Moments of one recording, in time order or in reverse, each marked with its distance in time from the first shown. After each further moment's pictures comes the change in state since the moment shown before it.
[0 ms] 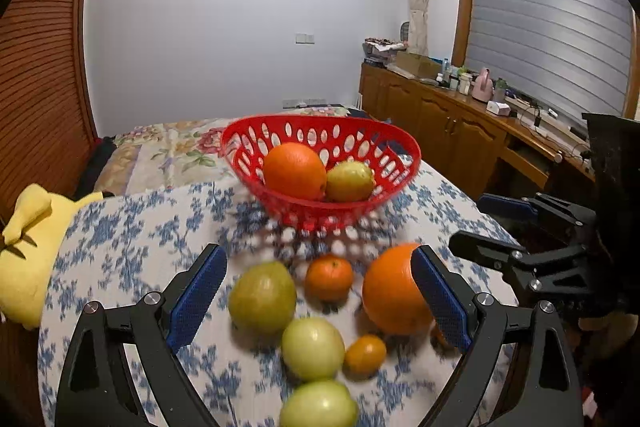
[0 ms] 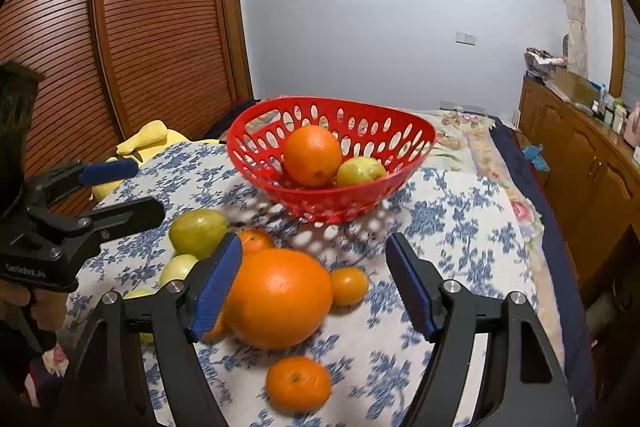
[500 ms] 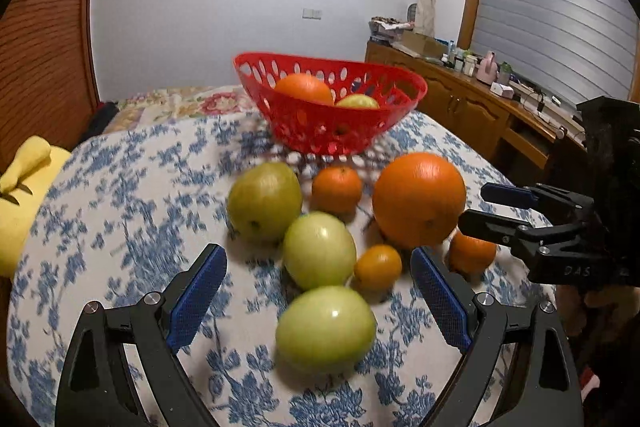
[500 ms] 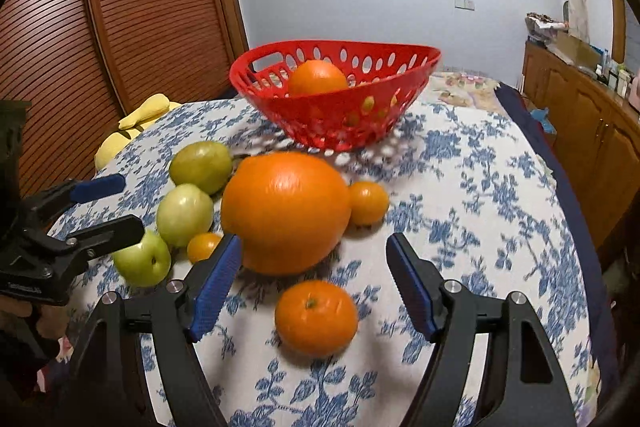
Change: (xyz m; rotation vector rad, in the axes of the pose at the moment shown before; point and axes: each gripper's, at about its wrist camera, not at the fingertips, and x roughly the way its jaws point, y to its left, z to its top) left arm 0.004 0.003 -0.055 -0.043 0.079 0.004; right arm 0.011 0.002 -0.056 0.045 0.091 0.030
